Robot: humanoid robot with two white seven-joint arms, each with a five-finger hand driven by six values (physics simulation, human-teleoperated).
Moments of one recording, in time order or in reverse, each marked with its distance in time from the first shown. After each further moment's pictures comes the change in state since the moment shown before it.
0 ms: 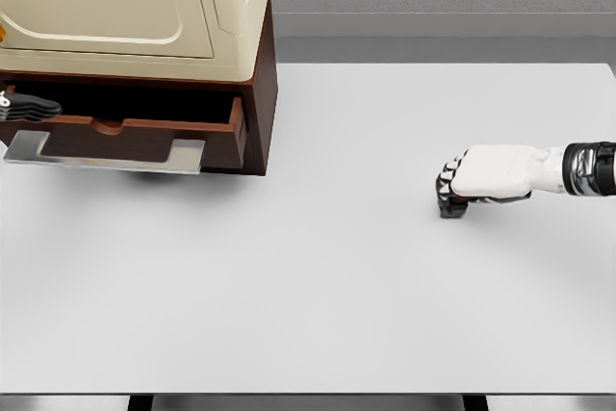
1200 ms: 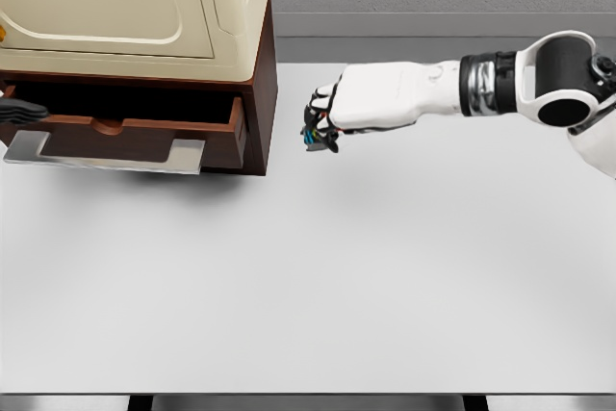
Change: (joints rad) left arm 0.012 0.043 -0.001 0.001 0.001 -0.026 0.000; right arm -0.336 0.300 0.107 0.001 -0.108 -0.001 0.002
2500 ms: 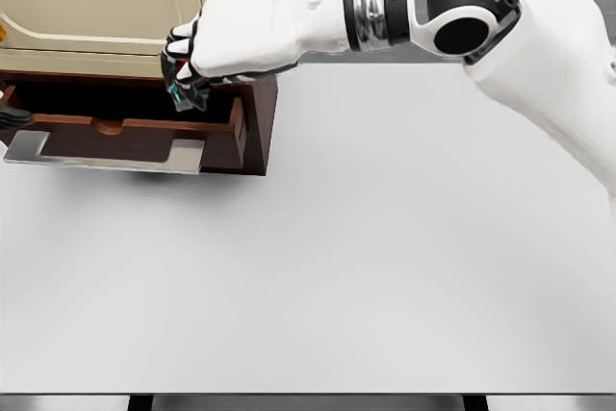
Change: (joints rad) left arm 0.014 0.032 -0.011 0.021 -0.007 -0.022 0.000; right arm -0.213 0.304 0.037 0.136 -0.087 0.001 -0.002
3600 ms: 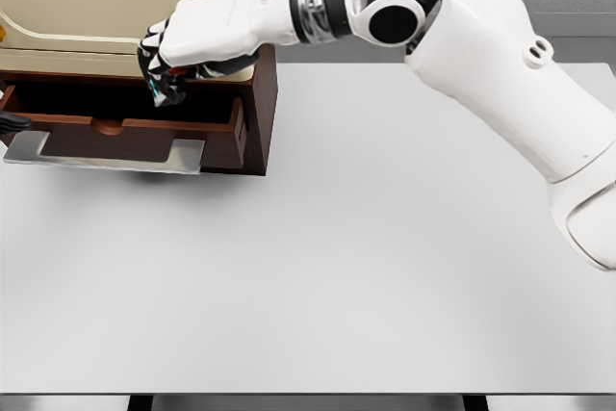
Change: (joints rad) left arm 0.002 0.002 -0.008 0.003 -0.018 -0.003 0.000; right arm -0.043 0.162 0.041 0.258 0.025 0.000 0.000
